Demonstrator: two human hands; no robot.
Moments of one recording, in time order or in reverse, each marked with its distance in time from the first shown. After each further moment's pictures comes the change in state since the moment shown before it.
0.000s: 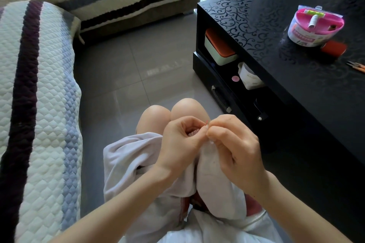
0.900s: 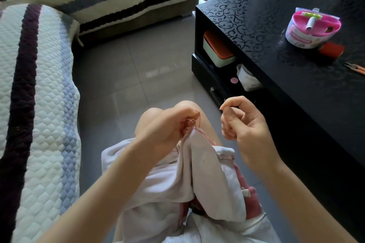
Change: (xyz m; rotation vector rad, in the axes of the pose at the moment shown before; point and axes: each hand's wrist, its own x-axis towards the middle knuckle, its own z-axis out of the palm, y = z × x) left_hand 0.040 0.021 -0.026 -0.431 -0.141 -0.519; right_hand 0.022 0.007 -0.021 0.557 0.089 0.826
